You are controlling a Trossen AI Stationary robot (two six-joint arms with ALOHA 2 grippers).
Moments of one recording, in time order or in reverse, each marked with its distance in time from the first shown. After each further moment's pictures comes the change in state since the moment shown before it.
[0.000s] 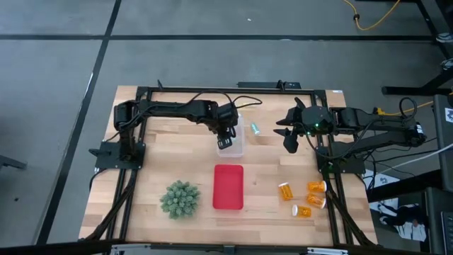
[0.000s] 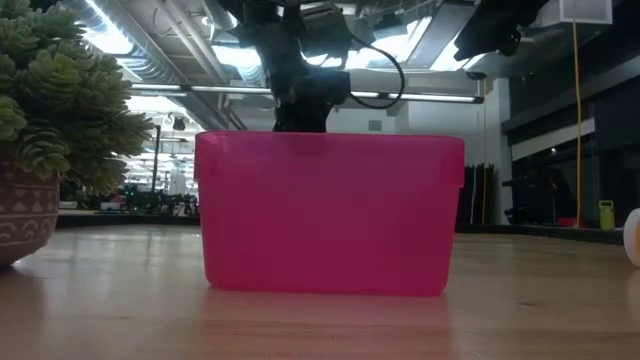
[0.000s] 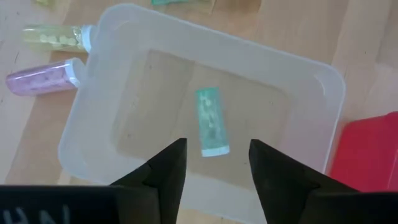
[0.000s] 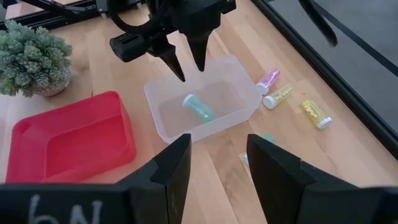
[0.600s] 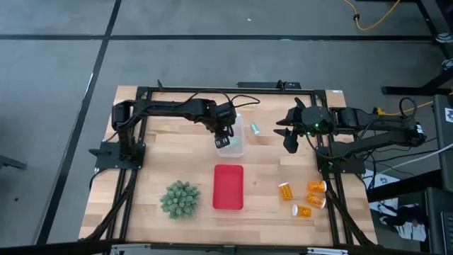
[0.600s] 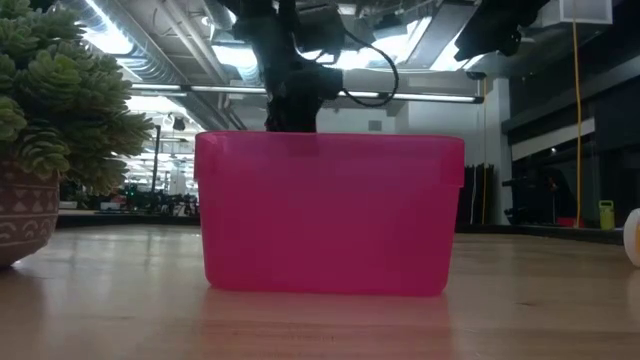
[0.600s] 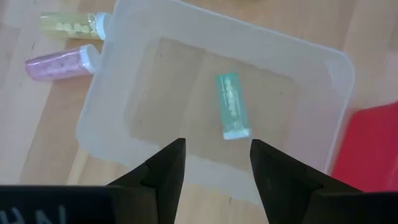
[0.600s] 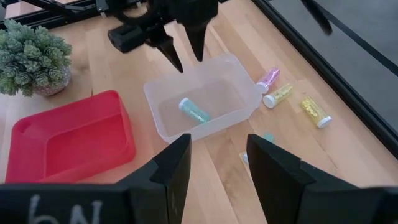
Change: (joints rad) left arm 0.007 -0.034 0.000 -0.071 -0.026 0.001; right arm 0.000 0.000 0.000 -0.003 0.000 0.002
